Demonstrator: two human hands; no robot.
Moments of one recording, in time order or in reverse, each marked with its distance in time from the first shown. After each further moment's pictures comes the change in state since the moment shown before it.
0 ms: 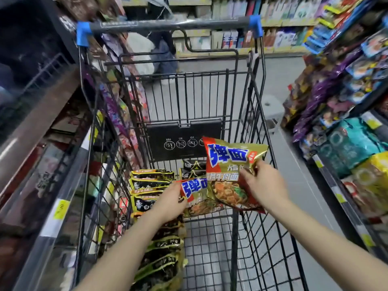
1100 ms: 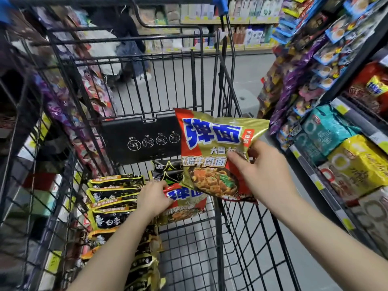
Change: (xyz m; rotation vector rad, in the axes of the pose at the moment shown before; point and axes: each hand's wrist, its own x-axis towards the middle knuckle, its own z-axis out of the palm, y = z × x) left_hand 0.084 0.000 0.056 0.154 0.166 -0.035; right_hand -0.002 0.017 -0.023 0.250 0.195 -0.100
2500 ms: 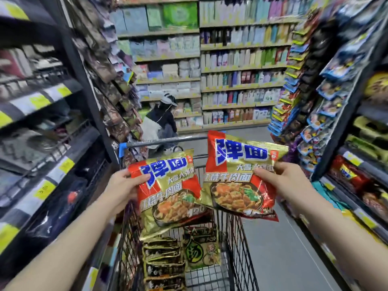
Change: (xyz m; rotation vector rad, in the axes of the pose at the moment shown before) left_hand -0.162 0.056 -0.419 -1.247 0.219 -0.038; right_hand -0.009 -0.173 -0.238 0.474 -0.132 0.001
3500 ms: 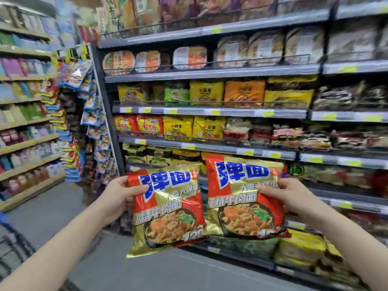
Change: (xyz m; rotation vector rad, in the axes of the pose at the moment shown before) left_hand -0.244 0.079 0.305 0.124 -1.236 0.094; right_hand -0.473 -0.025 -0.205 0.056 0.943 0.282
